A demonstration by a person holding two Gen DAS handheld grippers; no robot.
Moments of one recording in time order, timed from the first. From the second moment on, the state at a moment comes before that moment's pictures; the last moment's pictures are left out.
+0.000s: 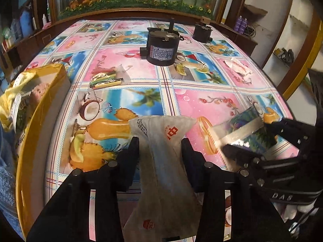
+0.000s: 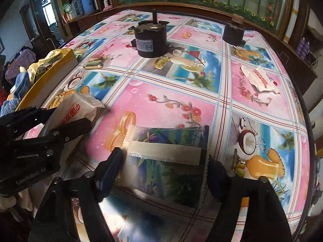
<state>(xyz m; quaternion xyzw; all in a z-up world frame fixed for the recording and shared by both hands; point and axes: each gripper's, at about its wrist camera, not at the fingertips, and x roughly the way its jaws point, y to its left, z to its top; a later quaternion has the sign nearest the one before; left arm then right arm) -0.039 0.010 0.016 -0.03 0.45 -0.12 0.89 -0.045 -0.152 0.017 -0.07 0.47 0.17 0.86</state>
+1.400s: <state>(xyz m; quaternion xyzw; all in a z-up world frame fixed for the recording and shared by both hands) -0.166 0.232 0.061 -0.12 0.36 0.16 0.91 -0.038 0.056 0.086 0.01 0.44 0.41 0.80</state>
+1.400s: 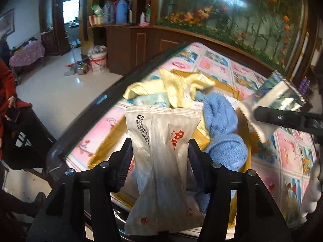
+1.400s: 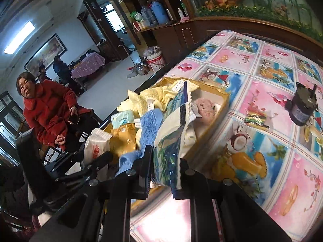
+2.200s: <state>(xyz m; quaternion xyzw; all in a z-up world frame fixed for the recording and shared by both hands) -0.156 0.243 0.064 -0.10 0.34 0.23 0.91 0.000 0.121 0.076 -0.04 0.49 0.38 0.78</state>
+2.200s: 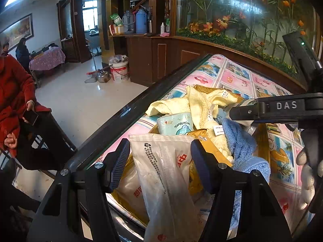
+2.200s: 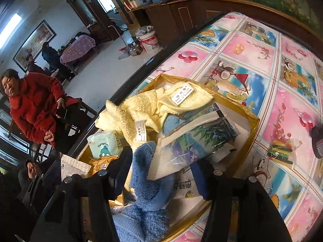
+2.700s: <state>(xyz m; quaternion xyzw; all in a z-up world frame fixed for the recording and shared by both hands) -0.177 0.224 0.089 -0.09 0.31 0.22 0.92 -0.053 0.093 0.092 -0.02 0.48 0.43 0.77</state>
